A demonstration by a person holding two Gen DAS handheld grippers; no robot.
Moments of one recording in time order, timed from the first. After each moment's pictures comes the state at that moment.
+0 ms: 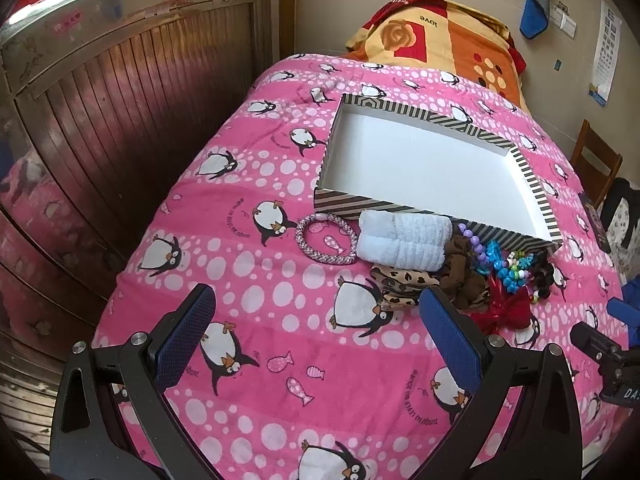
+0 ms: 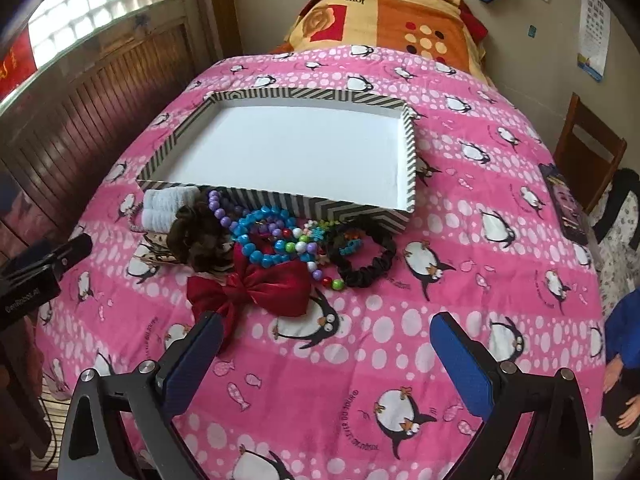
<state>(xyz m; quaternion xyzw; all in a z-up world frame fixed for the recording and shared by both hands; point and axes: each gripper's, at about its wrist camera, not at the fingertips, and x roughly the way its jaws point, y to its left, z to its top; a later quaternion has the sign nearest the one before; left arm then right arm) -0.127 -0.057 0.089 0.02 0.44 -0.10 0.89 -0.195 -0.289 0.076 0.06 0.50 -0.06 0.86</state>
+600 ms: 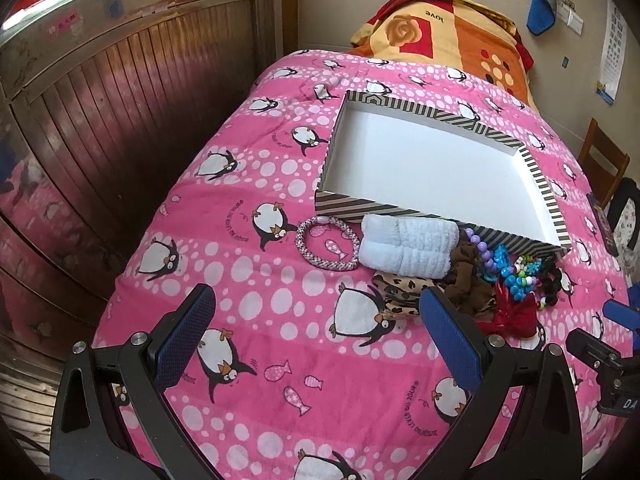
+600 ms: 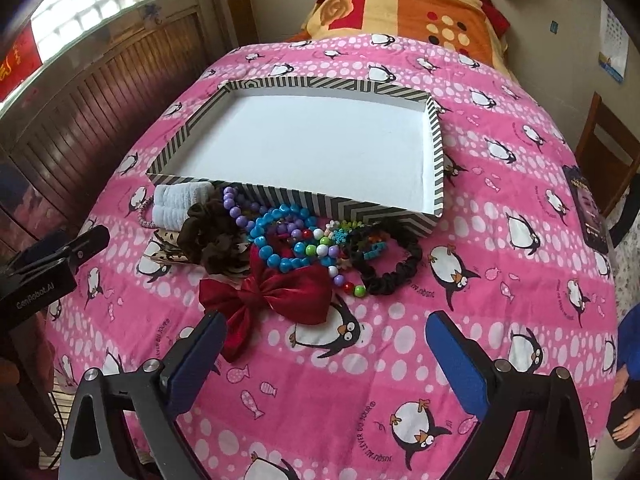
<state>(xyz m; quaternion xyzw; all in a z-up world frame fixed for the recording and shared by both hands) -0.117 -0.062 0.085 0.03 0.45 -0.09 0.89 -0.180 -0.285 0.072 0.06 0.51 -0.03 0.86</state>
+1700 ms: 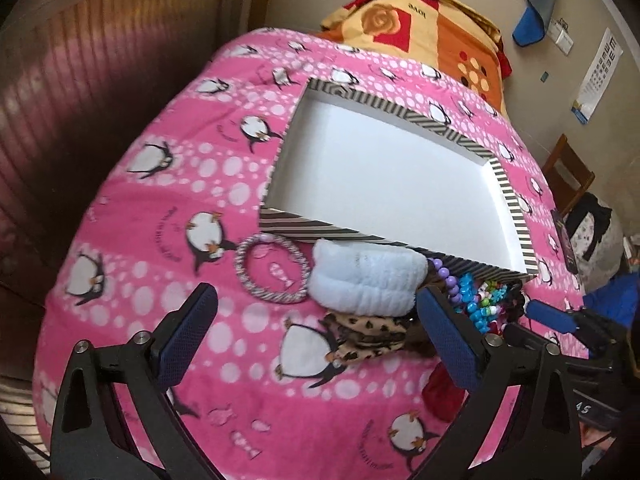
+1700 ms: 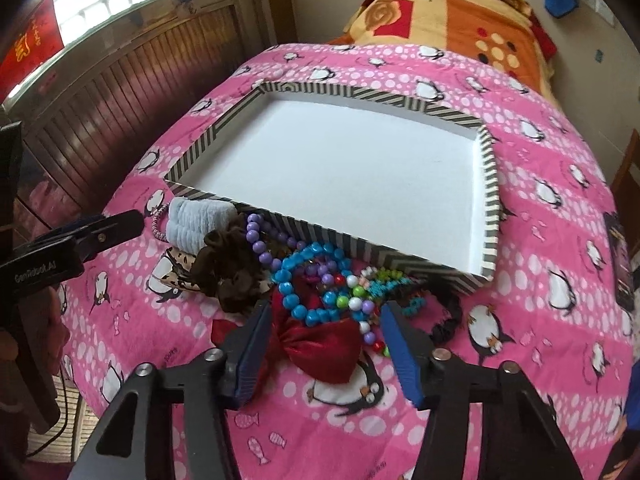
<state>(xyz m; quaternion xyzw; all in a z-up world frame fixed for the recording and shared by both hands) -0.069 -0.077 0.073 -0.04 0.49 -0.17 0.85 -0.132 -0.278 0.060 0.03 0.51 0.04 0.86</state>
